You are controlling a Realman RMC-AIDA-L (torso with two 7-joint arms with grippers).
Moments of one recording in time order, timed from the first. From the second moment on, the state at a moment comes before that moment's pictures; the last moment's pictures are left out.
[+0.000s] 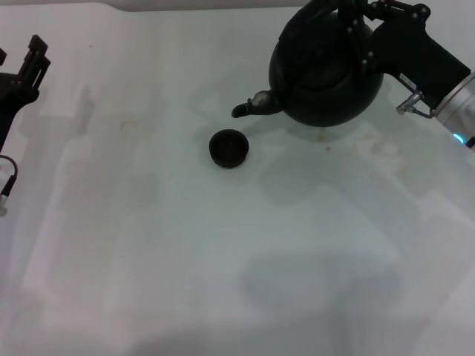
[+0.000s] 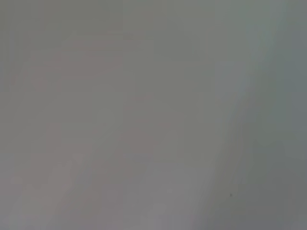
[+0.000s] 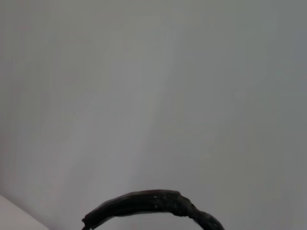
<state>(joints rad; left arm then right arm) -0.41 -2.08 2.84 0.12 -1.37 1.28 -0.52 0.45 2.01 -2.00 -0.33 0.05 -1.14 0.17</state>
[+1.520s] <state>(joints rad) -0.43 -2.08 2.84 0.11 -1.37 1.25 -0.52 0.45 2.02 -2.02 -0.36 0.05 -1.15 -0.05</state>
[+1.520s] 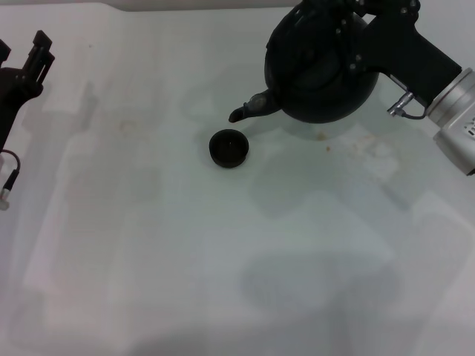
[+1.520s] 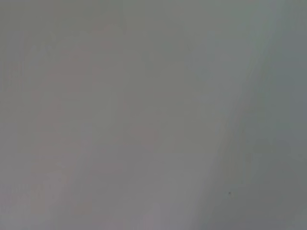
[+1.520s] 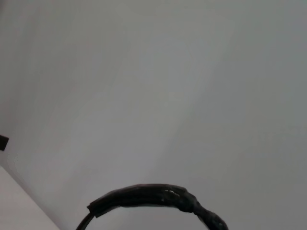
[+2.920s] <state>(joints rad) -0.43 -2.08 2.84 0.11 -1.37 1.24 -0.52 0.45 2.02 -2.02 -0.37 0.05 -1.15 -0.17</state>
